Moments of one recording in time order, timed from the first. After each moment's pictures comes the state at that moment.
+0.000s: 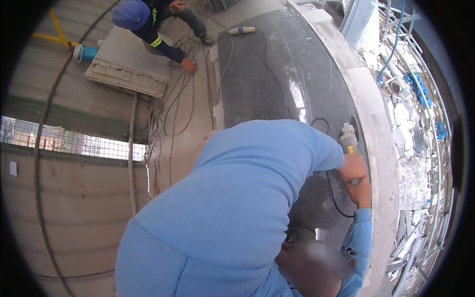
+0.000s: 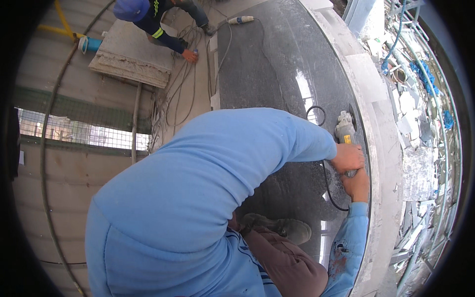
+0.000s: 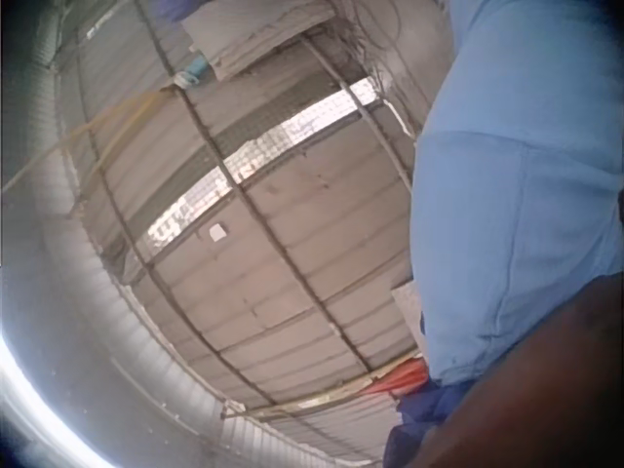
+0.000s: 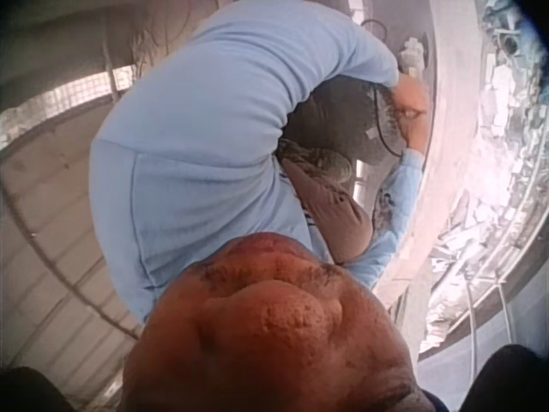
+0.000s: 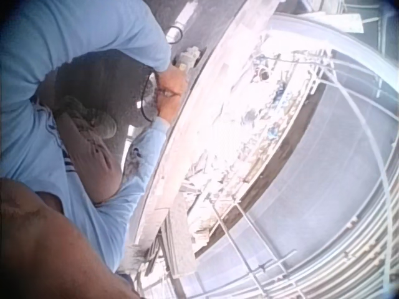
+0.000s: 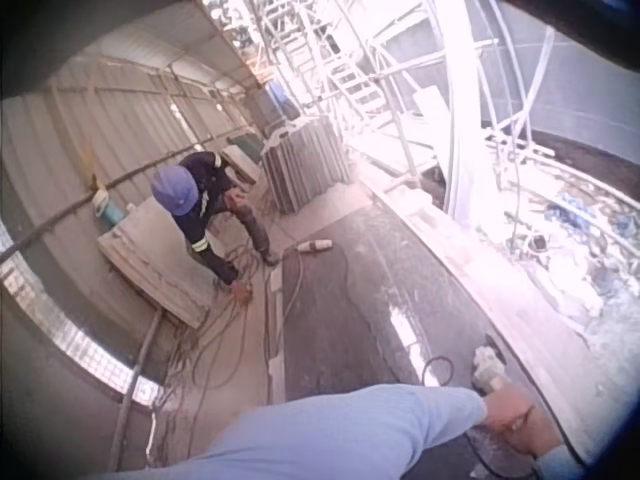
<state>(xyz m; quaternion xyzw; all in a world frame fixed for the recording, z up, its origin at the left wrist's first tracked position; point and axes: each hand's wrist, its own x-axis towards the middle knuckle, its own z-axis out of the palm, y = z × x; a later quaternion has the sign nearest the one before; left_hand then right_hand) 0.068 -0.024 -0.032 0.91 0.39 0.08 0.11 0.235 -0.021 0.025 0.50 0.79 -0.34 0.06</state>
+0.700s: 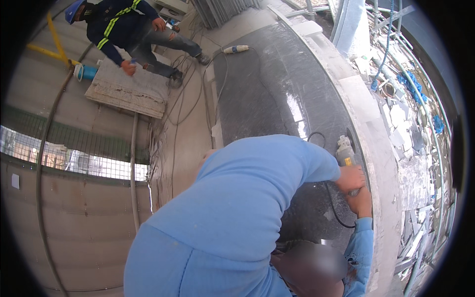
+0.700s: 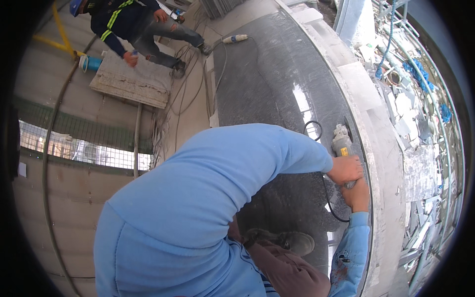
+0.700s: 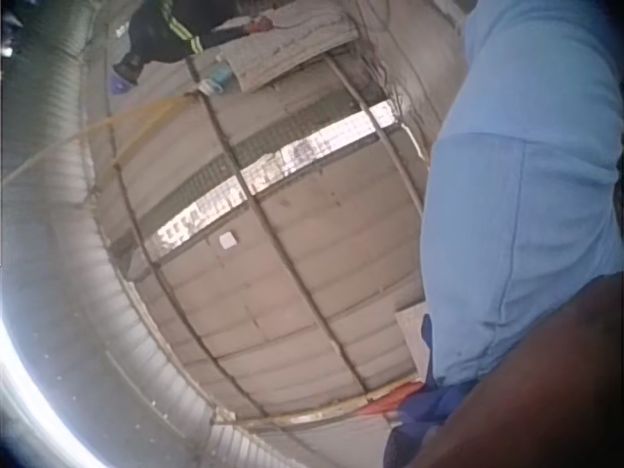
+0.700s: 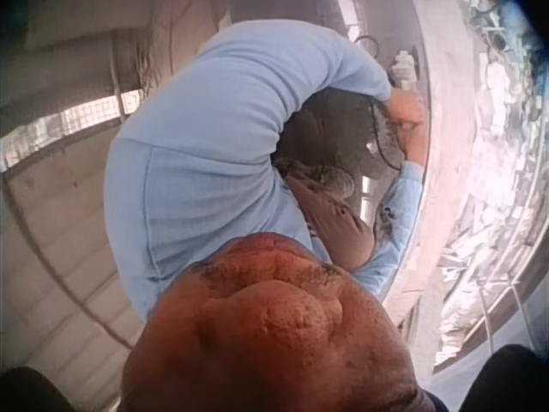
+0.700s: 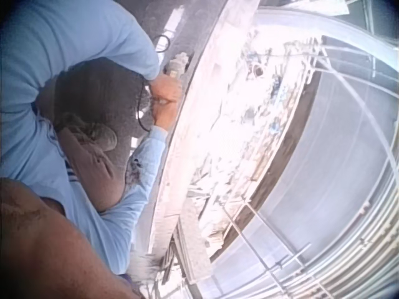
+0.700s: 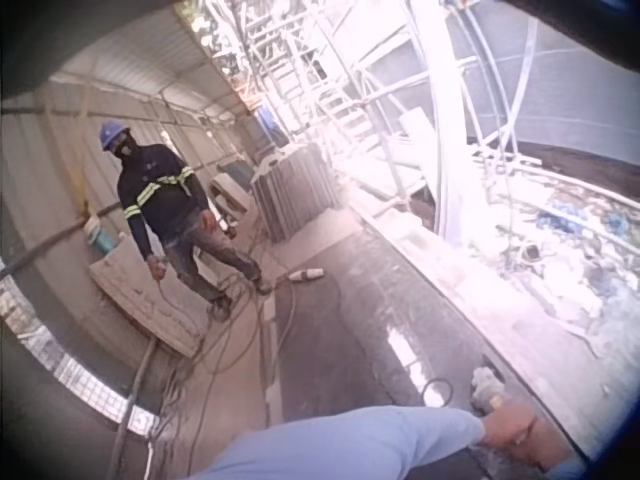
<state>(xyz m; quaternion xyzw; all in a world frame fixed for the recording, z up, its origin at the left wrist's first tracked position) 0.070 -0.030 -0.028 0.91 0.39 0.12 0.11 0.236 -0.026 0.031 0.52 0.78 -0.33 0.06</state>
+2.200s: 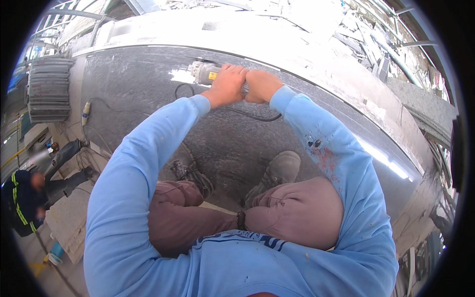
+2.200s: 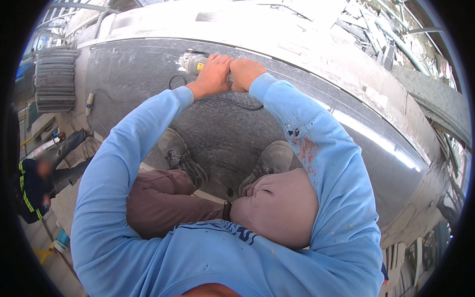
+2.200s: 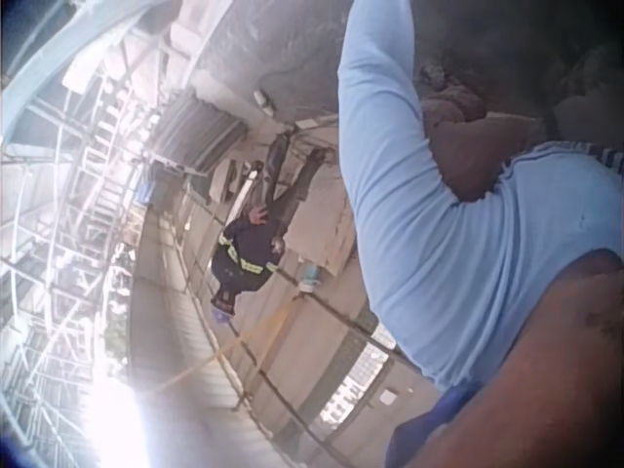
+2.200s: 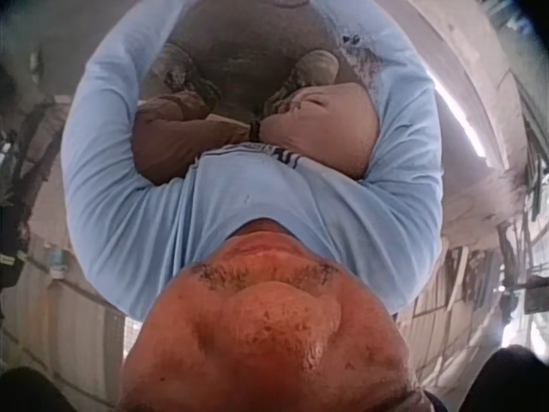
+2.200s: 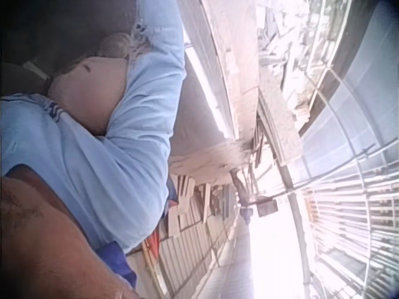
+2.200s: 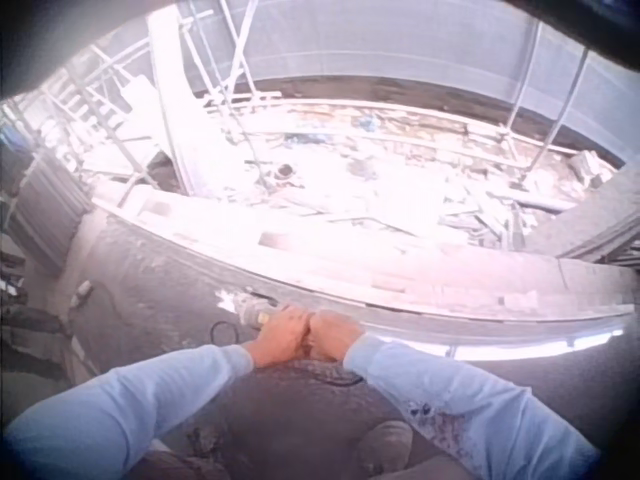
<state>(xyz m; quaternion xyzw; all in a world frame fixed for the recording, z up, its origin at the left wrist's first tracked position) 0.070 -0.022 -0.010 0.90 0.38 0.06 0.19 0.241 -0.028 0.045 0.54 0.76 -0.34 0.11</state>
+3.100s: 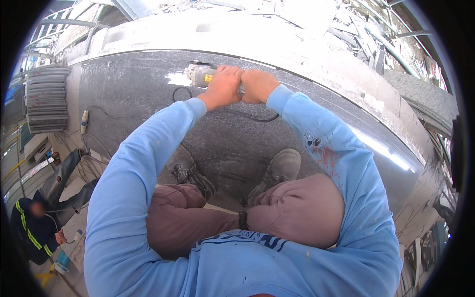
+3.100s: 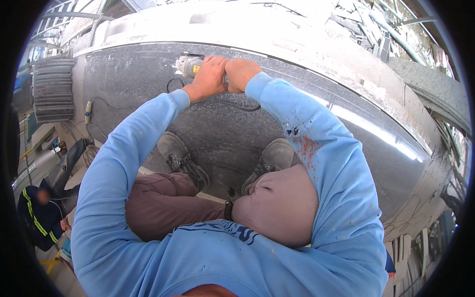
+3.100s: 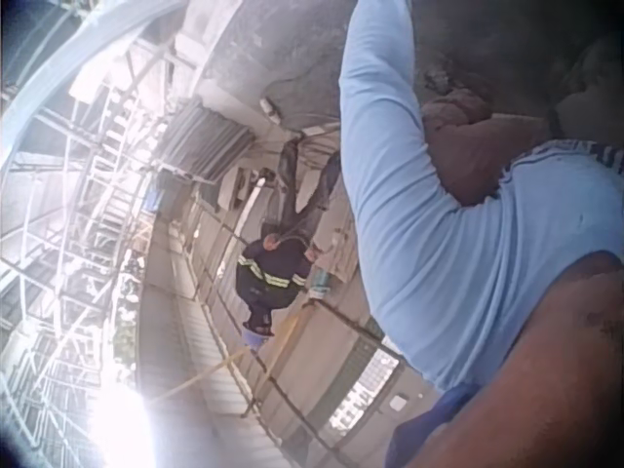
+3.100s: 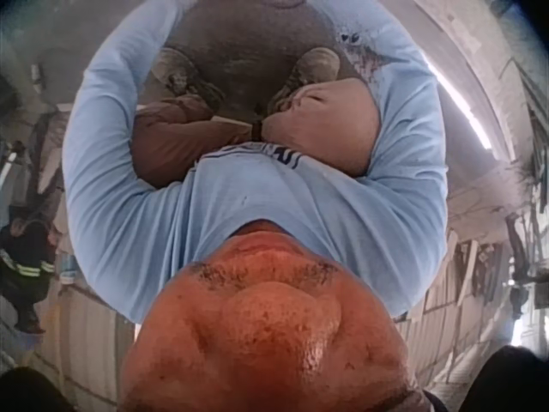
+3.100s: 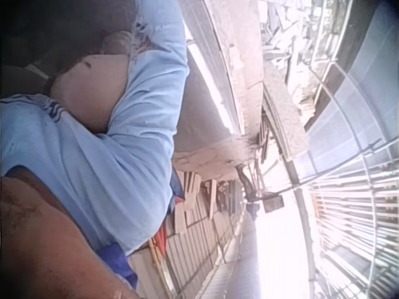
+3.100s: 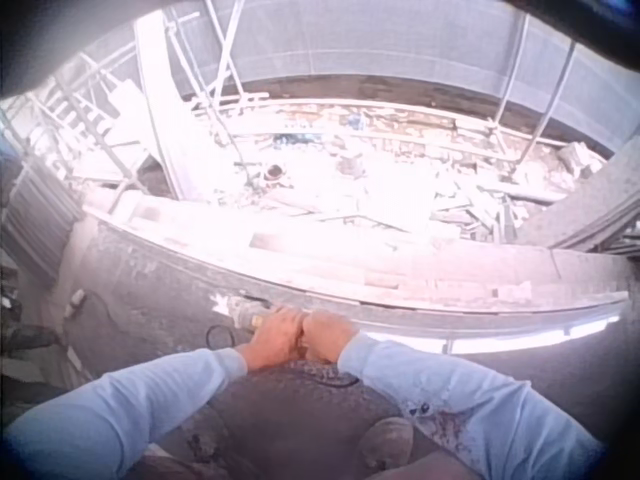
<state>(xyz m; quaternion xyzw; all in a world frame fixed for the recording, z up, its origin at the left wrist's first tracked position) 0.069 -0.020 -0.005 0.91 0.36 0.08 0.19 0.239 -0.027 0.056 0.55 0.75 -0.36 0.13</state>
